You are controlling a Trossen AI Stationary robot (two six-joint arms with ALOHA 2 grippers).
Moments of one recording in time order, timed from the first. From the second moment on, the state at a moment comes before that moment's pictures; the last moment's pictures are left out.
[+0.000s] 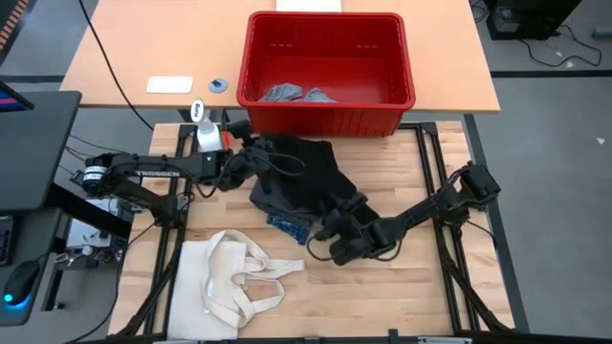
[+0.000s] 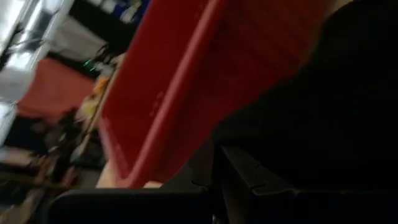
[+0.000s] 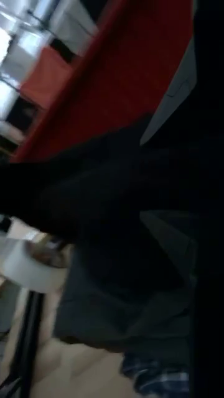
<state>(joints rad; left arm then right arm) 0.08 1.33 1.09 -0.40 -0.94 0.37 0.38 1.78 1.04 0.00 1.31 0.23</state>
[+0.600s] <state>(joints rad) -0.02 1.33 1.09 -0.54 -0.86 0.31 0.22 1.78 1.04 0.22 0.97 -0.23</state>
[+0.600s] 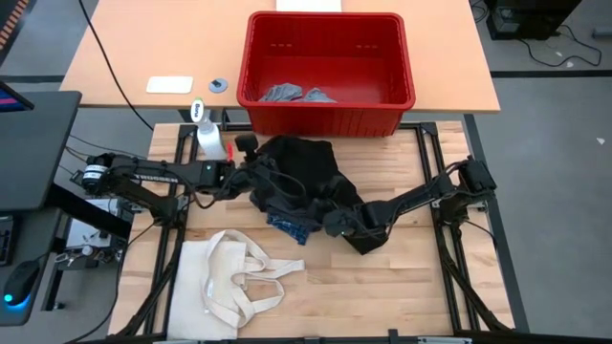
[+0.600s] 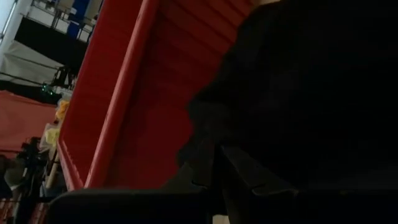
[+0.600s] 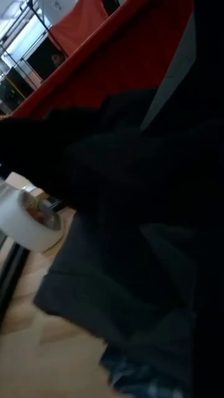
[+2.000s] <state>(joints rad) -0.19 0.89 1.10 -0.08 -0.23 0.51 0.68 1.33 1.35 -0.05 1.15 -0.67</state>
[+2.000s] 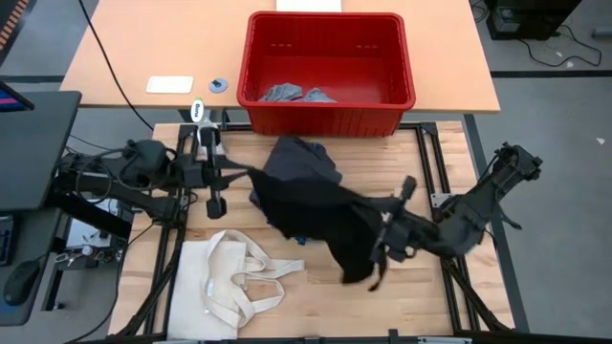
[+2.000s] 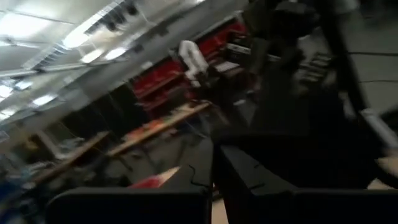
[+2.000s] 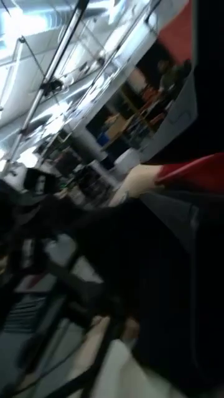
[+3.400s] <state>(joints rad) -0.26 0.99 1.09 -0.08 -0.56 0.28 0.58 1.85 1.39 -0.06 1.06 0.05</state>
